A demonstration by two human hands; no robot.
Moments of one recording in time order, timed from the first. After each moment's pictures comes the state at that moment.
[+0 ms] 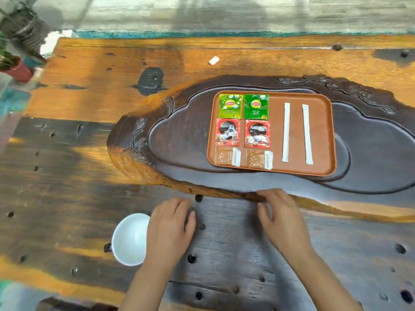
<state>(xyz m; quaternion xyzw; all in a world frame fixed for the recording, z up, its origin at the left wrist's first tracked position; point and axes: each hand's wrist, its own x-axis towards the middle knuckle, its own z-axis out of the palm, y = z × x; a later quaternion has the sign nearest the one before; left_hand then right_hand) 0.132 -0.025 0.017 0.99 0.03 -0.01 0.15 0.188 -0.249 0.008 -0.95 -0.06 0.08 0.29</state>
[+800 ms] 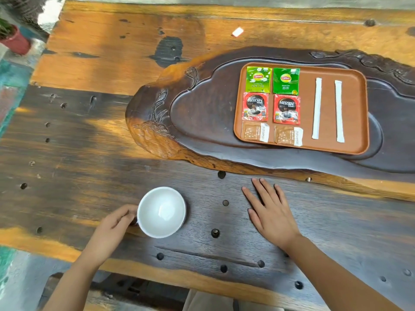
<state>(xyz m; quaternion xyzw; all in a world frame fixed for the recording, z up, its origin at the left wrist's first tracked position) 0.043 0.132 0.004 0.84 0.26 -0.18 0.44 0.138 -0.216 -0.079 -0.95 -0.26 0.17 0.05</state>
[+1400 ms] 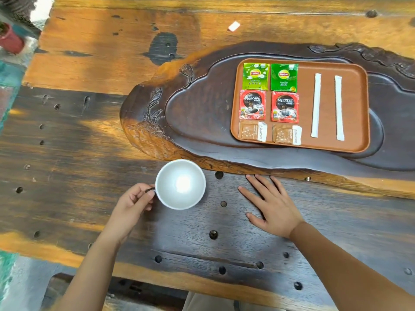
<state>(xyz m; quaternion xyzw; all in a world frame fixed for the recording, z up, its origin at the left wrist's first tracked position) 0.094 0.107 -0.013 0.74 0.27 -0.12 0.60 0.164 -0.228 -0.083 -0.92 -0.35 0.17 0.07</state>
